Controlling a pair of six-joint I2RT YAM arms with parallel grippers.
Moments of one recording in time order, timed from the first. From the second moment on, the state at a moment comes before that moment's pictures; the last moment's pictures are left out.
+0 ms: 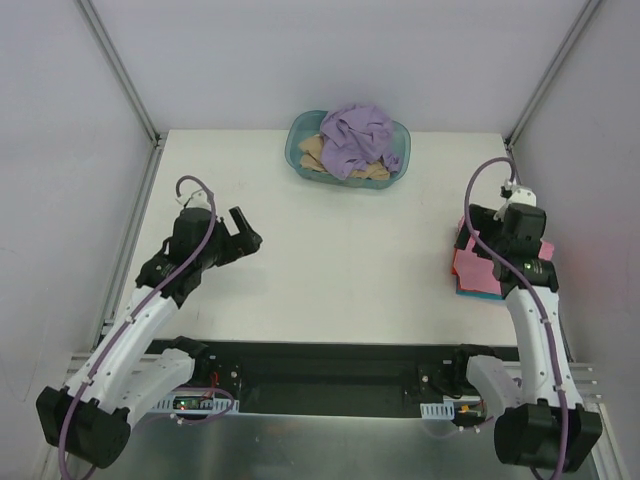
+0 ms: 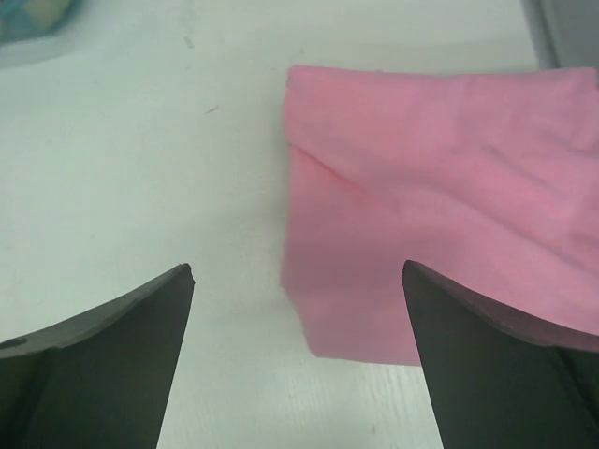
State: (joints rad) left arm -0.33 0.88 0.77 -0.56 -0.03 -0.62; right arm -0.09 0.93 0.88 -0.61 0.08 0.12
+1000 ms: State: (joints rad) left arm -0.33 0.68 0.67 -0.58 -0.01 -0.70; right arm -0.55 1.17 0.66 -0.32 0.18 0.46
